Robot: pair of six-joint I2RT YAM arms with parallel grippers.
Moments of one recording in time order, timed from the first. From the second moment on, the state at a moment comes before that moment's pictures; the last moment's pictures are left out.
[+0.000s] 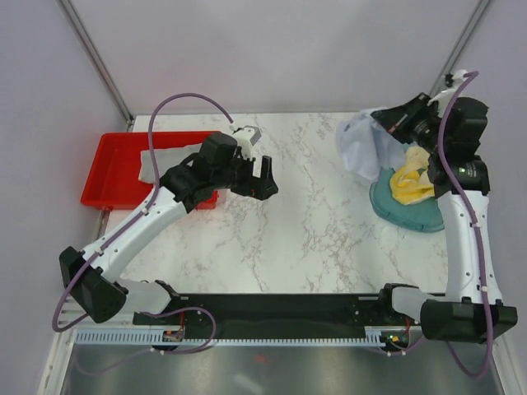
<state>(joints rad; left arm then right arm) -0.68 1.34 1.32 -0.60 0.15 -0.33 -0.16 1.20 1.44 -0.43 -0.44 0.69</state>
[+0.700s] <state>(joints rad) -0.65 1.35 1.18 -0.62 0.03 -0.34 0.12 1.08 0.70 -0.48 -0.37 0.63</state>
